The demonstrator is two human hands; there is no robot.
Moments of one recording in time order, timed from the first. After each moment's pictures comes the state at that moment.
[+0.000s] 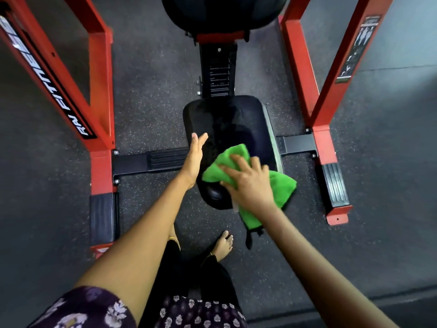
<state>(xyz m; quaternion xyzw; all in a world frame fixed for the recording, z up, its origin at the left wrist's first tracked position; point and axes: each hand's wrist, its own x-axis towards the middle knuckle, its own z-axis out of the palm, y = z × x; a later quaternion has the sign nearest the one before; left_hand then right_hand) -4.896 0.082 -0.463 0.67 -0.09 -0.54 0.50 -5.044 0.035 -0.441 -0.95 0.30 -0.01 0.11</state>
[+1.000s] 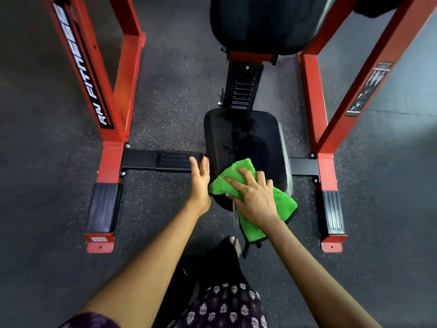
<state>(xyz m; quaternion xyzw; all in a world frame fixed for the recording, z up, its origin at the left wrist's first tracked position) -4.932 0.133 -0.459 0.53 0.11 -0.51 0.67 -5.045 0.054 -0.432 -0.96 0.25 0.05 0.10</state>
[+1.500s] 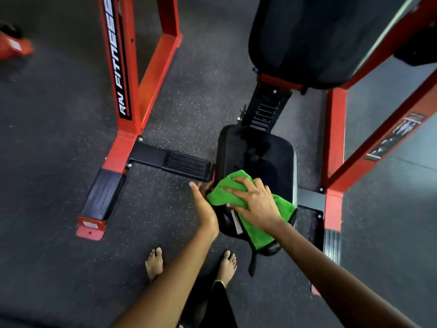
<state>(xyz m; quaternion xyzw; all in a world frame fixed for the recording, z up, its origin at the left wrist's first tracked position) -4.952 0.110 -0.459 0.46 0.34 -0.28 0.77 -5.014 -0.001 -0.450 -0.98 0.09 0.10 0.17</state>
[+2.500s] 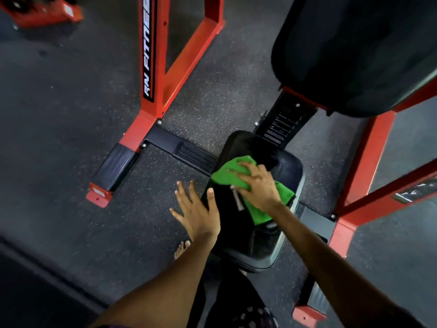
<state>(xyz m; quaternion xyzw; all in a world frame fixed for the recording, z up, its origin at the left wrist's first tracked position) -4.971 0.075 -0.478 0.93 0.17 -0.17 0.27 -4.948 -0.093 -0.495 -0.98 -0.03 0.08 0.19</state>
